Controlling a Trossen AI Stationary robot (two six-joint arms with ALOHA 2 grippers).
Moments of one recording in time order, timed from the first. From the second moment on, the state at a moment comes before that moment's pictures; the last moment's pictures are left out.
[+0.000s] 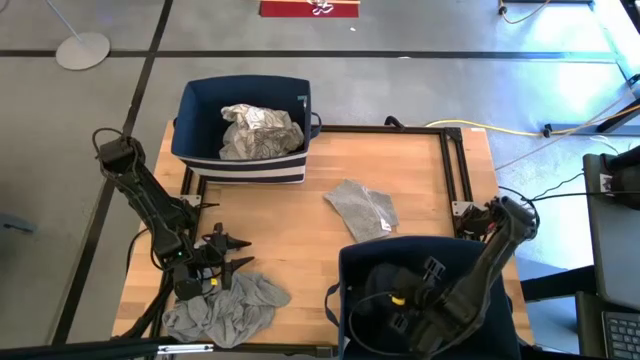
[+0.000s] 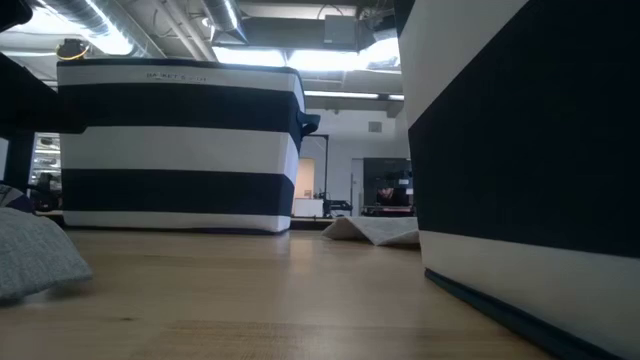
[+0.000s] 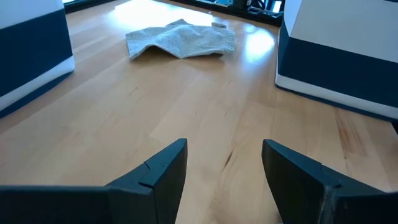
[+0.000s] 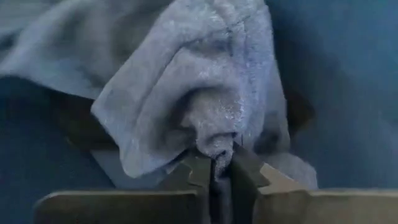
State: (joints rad) left arm -1.07 1.23 0.41 -0.18 -1.16 -1.14; right arm 0.86 1.89 1.88 -1.57 0.33 1.46
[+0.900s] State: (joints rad) left arm -1.07 1.23 0.41 -0.18 -1.18 -1.14; right arm 0.58 1.84 2.11 -1.57 0.10 1.21
